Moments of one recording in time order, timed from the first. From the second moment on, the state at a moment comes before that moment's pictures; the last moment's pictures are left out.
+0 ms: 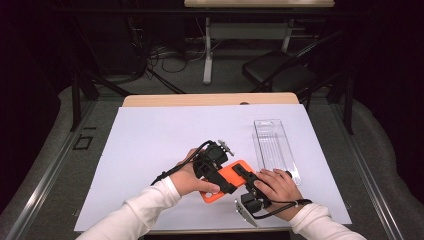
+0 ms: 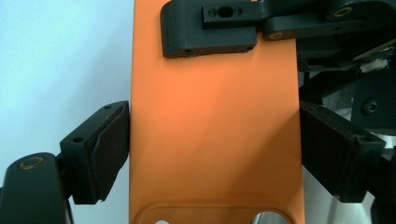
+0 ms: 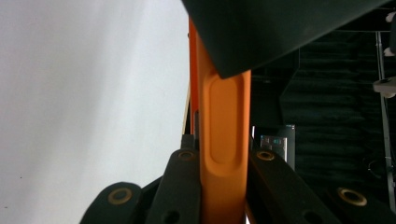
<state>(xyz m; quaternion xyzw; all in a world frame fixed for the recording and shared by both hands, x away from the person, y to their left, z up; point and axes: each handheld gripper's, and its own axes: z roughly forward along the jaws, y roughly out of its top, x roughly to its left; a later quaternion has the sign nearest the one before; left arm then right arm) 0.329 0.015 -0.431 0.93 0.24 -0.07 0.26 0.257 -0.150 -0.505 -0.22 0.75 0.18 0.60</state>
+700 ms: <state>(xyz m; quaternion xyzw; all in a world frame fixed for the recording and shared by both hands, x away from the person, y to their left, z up) 0.327 0.028 -0.418 0.93 0.25 -0.06 0.27 0.261 -0.160 -0.504 -0.20 0.77 0.17 0.58</state>
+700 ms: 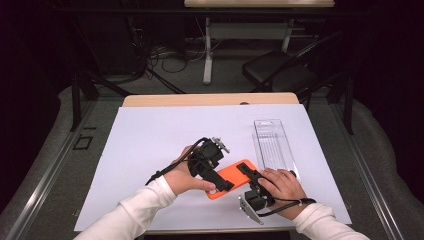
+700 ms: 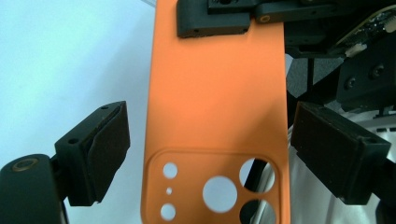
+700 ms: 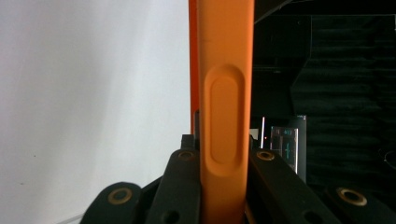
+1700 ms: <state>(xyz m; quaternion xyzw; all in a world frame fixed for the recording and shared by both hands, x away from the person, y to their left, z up) 0.329 0.084 -0.407 0.92 0.27 0.00 0.28 0.266 -0.177 -0.499 -0.17 0.78 0.17 0.57</state>
